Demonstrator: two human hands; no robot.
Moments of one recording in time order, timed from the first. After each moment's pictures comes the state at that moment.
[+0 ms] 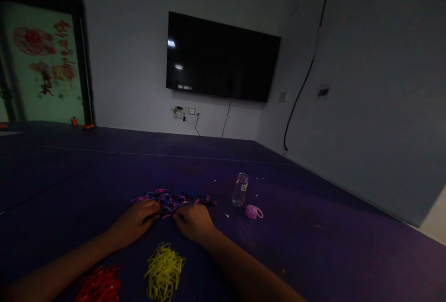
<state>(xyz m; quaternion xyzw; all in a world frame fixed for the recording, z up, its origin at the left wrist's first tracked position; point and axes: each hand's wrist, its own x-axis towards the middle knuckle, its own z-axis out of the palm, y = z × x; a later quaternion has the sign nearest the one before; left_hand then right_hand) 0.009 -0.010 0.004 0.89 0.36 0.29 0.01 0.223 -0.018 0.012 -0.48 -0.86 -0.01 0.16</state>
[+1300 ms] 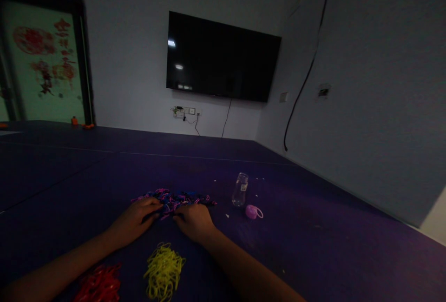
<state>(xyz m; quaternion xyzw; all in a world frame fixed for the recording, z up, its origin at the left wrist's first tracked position) 0.008 -0.009 0.001 0.87 0.37 0.32 0.01 0.223 -0.018 0.015 -0.50 -0.85 0.00 0.14</state>
